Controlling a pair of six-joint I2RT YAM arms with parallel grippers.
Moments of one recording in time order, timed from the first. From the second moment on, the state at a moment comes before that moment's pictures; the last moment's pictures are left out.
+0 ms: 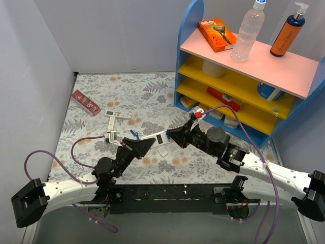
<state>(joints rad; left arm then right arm) -1.03 0.74 0.05 1.03 -0.31 -0.97 1.03 0.90 0.63 0.21 0.05 0.37</state>
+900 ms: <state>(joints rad) -1.02 0.74 0.04 1.05 -0.31 -0.97 1.06 0.92 0.62 0.22 0.10 0.39</state>
